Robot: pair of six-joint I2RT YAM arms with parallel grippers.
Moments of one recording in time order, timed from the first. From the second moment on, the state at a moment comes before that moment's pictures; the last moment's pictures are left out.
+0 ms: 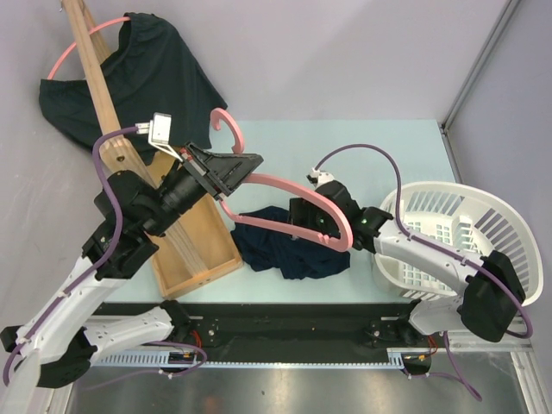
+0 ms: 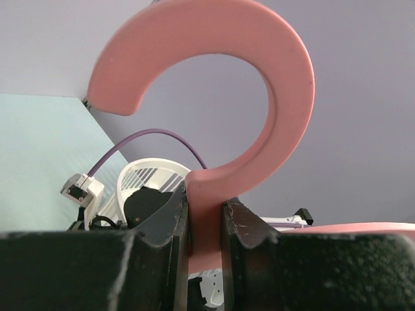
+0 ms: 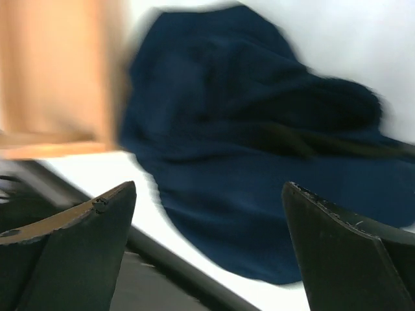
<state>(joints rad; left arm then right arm) -0.83 0.90 1.36 -0.21 0.01 -0.79 0.82 1.34 0.99 -0.29 0.02 0.60</state>
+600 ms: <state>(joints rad) -0.83 0.89 1.34 -0.21 0.03 -0.78 1.12 1.44 0.98 -0.32 0.25 0.28</state>
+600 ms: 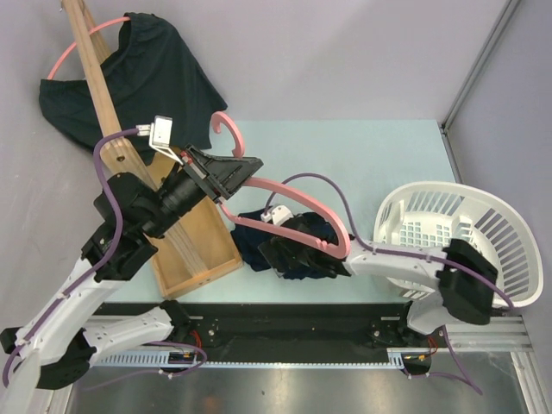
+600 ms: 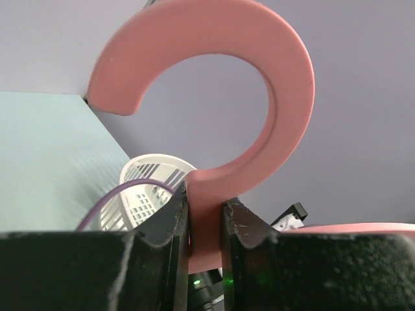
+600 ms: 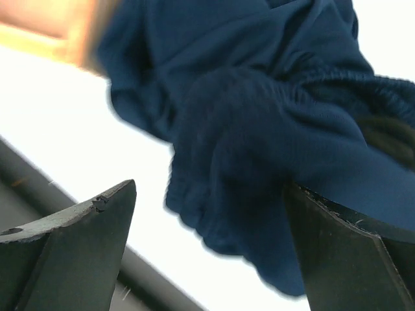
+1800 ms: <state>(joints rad) -0.83 0.87 1.34 -0.25 0.04 -0.78 0.85 1.79 1.09 0.07 0.53 0.21</state>
